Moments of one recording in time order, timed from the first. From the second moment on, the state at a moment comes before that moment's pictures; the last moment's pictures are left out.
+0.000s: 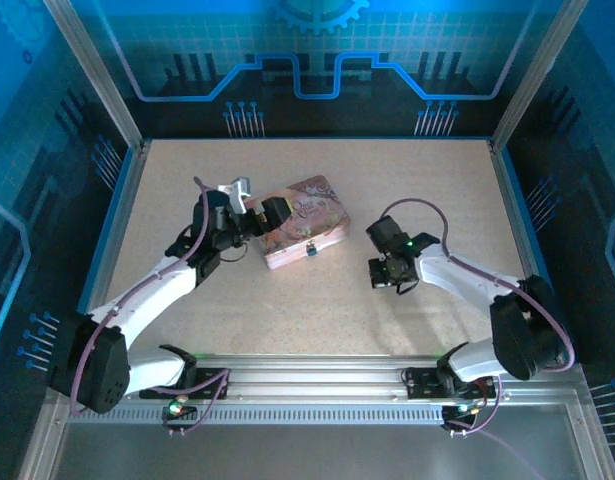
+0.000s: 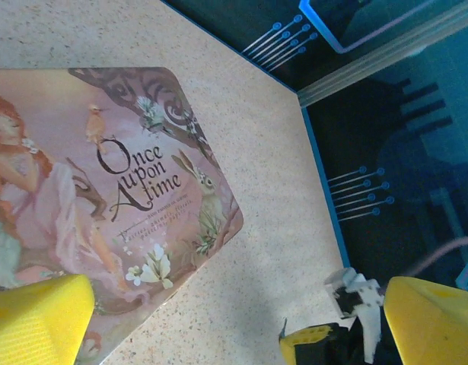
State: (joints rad) left arm -0.33 1.23 0.76 0.09 0.36 -0.83; right arm 0.54 1.39 0.85 -0.71 0.11 0.38
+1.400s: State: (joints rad) left arm -0.55 1.43 1.02 0.12 0.60 -0.84; right arm 0.66 1.00 0.72 -0.11 -0.14 -0.64
